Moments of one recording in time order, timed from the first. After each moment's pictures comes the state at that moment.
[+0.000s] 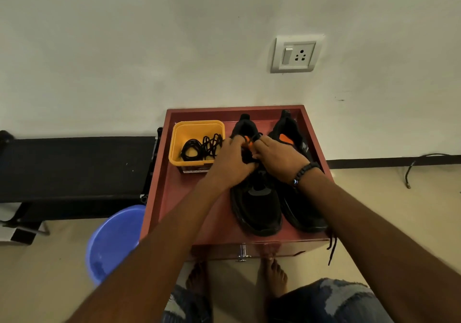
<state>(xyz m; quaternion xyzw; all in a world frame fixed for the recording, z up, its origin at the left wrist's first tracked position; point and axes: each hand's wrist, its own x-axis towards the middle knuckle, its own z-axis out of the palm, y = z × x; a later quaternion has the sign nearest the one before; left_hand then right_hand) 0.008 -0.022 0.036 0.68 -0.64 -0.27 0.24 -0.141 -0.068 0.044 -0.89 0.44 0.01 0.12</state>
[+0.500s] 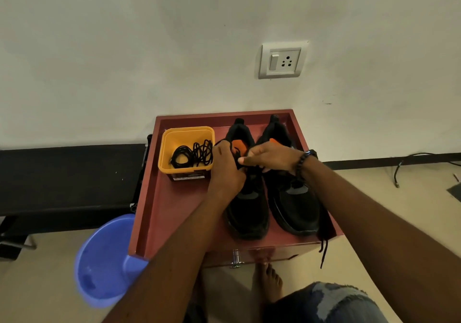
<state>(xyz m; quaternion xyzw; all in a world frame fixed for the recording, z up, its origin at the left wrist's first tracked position) -0.014 -0.023 0.014 0.70 -0.58 -0.23 0.34 -0.151 -0.079 0.072 -0.74 0.48 0.00 0.47</state>
